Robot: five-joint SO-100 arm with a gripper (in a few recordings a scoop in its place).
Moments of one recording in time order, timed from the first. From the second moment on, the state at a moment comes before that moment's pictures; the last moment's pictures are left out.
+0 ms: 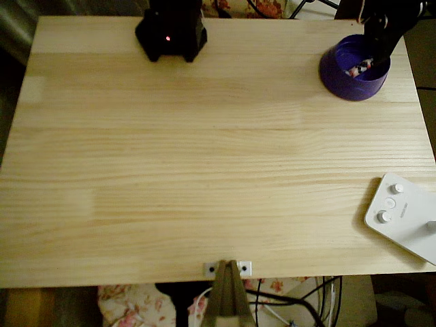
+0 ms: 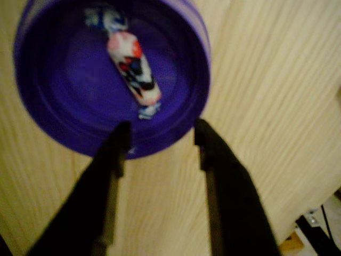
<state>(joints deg) -76.0 69.0 61.1 71.7 -16.9</state>
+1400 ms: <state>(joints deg) -30.3 136.1 115.6 82.7 -23.8</state>
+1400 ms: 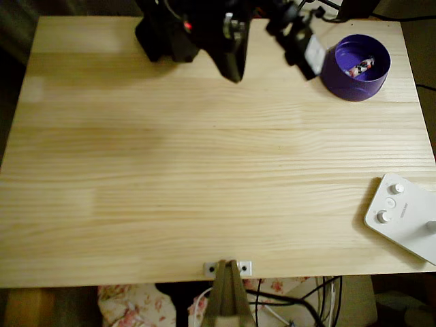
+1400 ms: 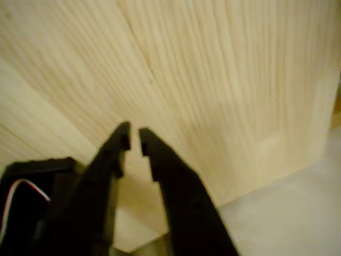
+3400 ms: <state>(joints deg) 16.2 188.3 170.2 65.0 -1.4</state>
